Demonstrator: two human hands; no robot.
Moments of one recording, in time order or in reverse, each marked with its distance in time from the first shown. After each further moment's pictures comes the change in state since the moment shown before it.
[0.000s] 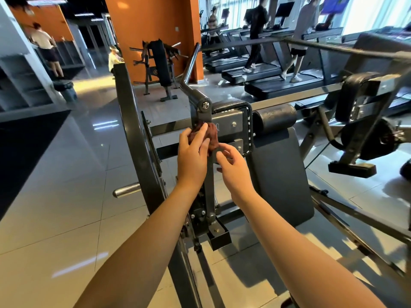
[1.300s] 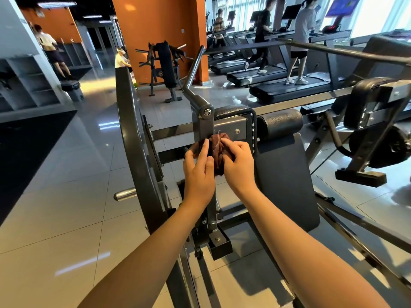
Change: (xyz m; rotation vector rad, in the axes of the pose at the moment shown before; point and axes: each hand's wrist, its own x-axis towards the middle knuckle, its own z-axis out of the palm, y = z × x) left_hand -0.017 -0.025 0.028 -0.140 -0.060 -0.108; right_hand 0.037 -0.006 -0.007 -0.304 0.098 -0.256
